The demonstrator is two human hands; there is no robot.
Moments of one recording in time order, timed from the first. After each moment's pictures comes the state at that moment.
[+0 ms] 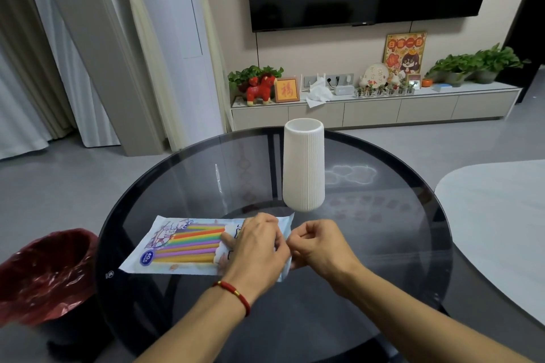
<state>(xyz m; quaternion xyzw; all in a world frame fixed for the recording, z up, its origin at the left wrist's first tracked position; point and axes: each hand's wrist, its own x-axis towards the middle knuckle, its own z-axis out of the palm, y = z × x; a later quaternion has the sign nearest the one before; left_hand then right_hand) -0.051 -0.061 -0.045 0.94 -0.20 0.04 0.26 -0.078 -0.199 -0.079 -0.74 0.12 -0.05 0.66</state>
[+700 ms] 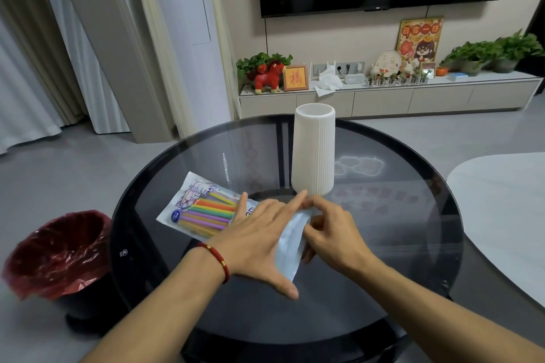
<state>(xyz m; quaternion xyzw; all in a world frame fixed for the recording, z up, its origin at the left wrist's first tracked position) -0.023 -0.024 -0.053 0.88 -0.46 -0.03 0.06 -0.088 -0.204 -0.077 -0.83 0.01 -0.13 0.54</state>
